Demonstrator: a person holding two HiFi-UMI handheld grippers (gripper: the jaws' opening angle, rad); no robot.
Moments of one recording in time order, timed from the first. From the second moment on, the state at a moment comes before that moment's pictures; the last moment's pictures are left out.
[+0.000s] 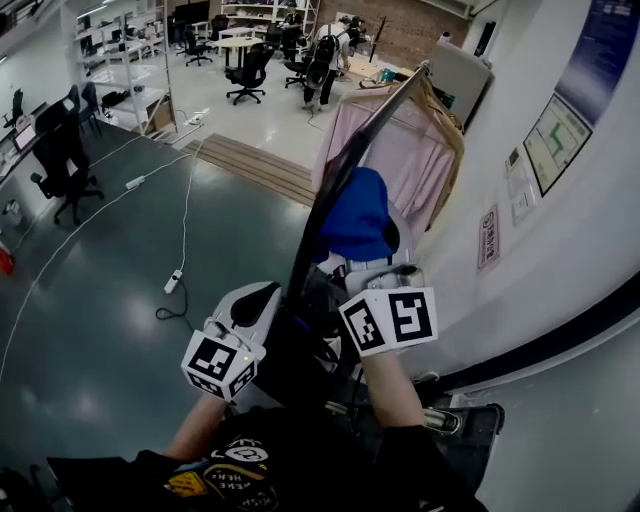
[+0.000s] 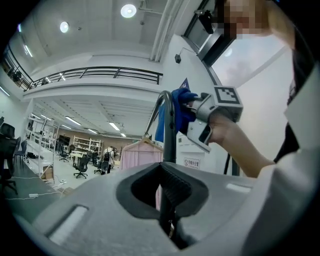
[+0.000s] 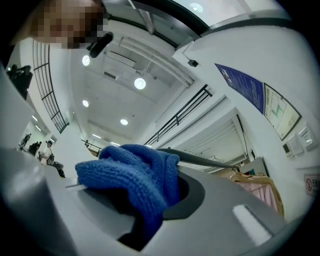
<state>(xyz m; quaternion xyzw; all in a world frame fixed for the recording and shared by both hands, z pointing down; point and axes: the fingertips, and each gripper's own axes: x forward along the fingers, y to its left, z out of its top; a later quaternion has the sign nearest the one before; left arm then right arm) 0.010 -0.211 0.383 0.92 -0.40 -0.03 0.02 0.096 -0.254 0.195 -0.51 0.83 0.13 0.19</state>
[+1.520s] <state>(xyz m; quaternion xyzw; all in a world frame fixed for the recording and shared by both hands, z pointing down) -0.008 -0.213 0.387 0.91 -0.42 -0.03 0.03 0.144 -0.352 0.180 -0.55 0.81 0.09 0.17</state>
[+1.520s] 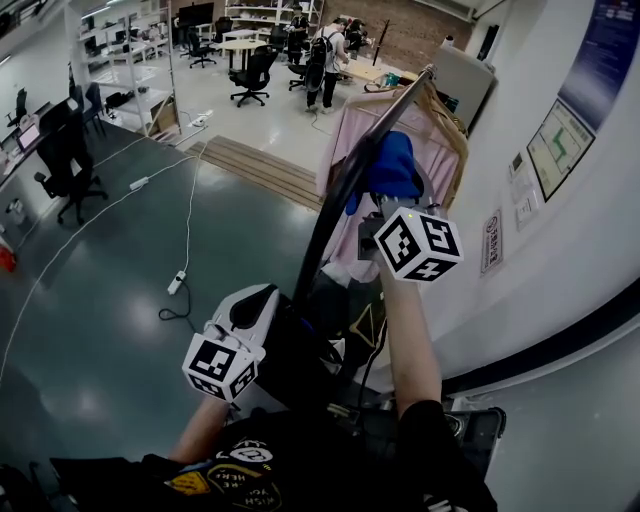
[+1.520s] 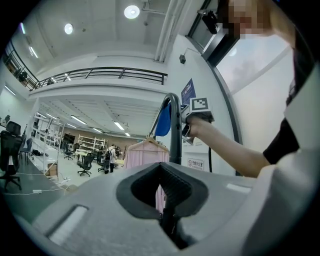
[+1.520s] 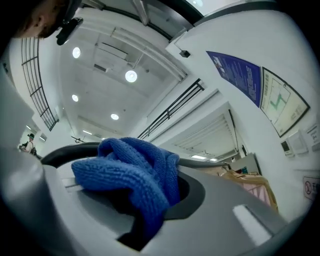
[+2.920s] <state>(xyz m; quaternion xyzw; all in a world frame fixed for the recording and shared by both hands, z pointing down) -0.006 -0.205 0.393 0.91 -0.41 -0.03 0.03 0.058 -0.218 0.369 -0.45 0.89 0.08 0.07</state>
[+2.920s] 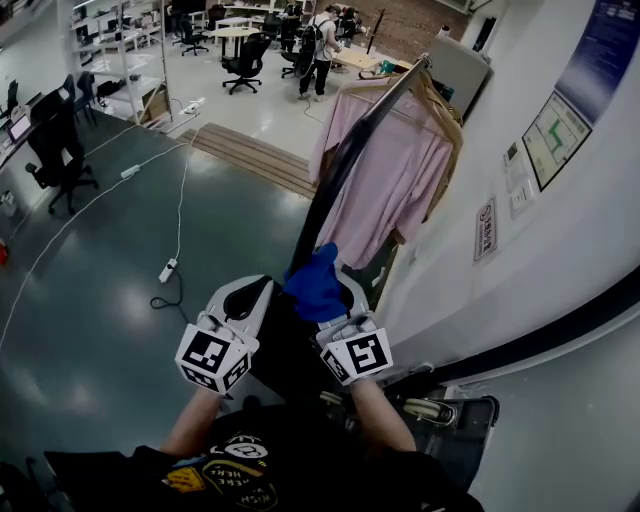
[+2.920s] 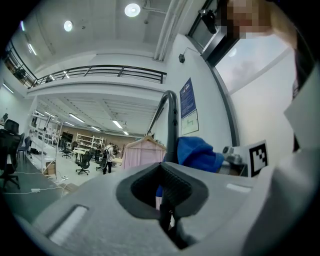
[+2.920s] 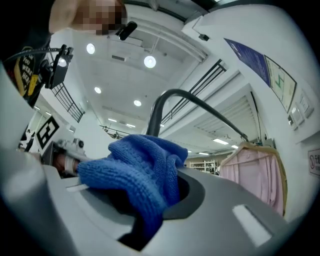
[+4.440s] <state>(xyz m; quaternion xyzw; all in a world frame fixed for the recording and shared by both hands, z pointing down) -0.015 -0.204 0.386 0.91 -0.42 -0.02 0.03 0.081 -0.253 0.194 -0.43 0.87 0.15 0.17</state>
